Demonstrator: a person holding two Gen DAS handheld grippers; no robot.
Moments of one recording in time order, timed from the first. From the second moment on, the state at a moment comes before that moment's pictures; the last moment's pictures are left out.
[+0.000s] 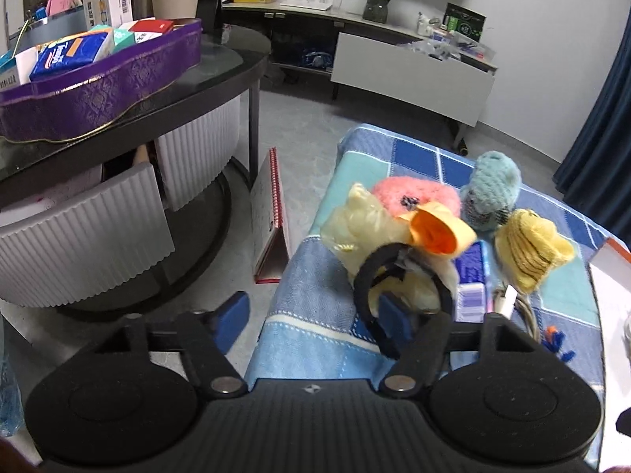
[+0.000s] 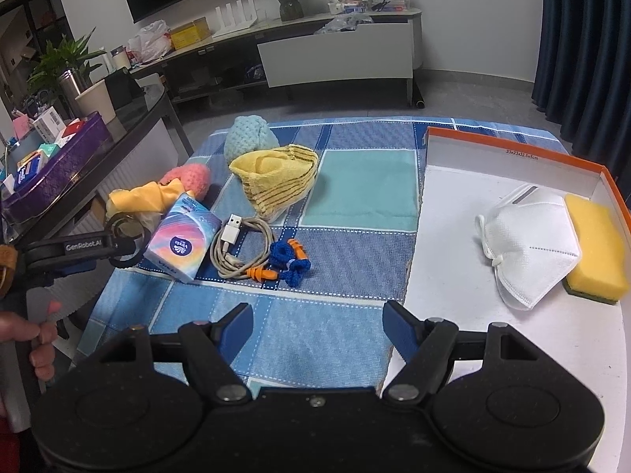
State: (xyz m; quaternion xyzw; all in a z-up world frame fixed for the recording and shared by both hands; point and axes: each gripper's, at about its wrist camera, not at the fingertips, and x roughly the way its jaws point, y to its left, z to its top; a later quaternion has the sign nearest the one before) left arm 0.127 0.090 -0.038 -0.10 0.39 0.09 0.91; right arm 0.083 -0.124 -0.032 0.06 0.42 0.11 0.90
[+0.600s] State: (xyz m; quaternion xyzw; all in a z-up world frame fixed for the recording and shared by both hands) left arm 0.078 0.073 0.001 -0.12 0.29 0.03 0.95; right arm 0.093 -0.119 -0.039 0.05 0.42 0.11 0.90
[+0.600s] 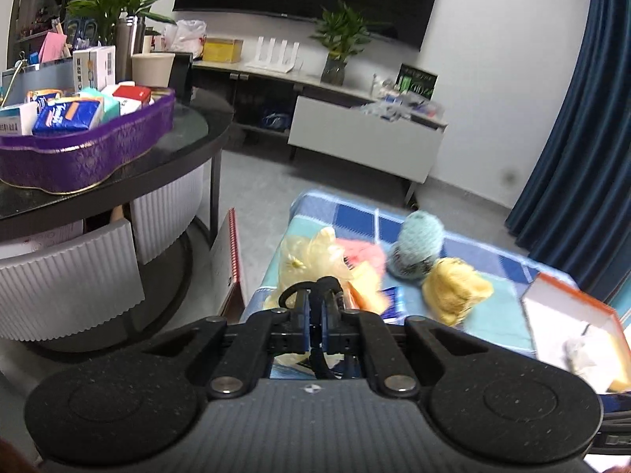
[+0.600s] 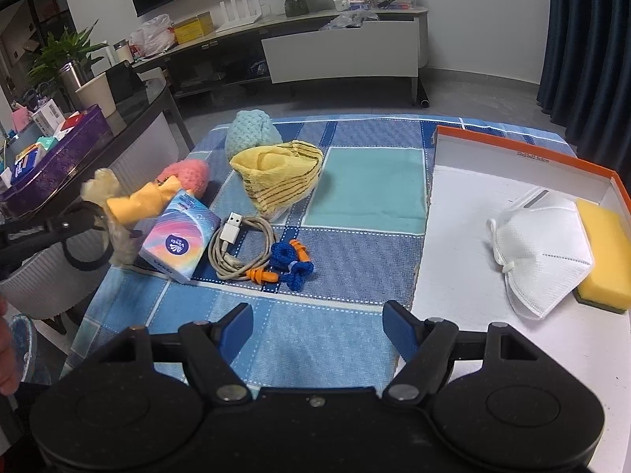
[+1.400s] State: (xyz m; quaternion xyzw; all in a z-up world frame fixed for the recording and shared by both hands) left arm 0.047 0.058 0.015 -0.12 0.28 -0.04 0.95; right arm 0.143 -0.086 -0.061 -0.04 0.40 0.20 0.89
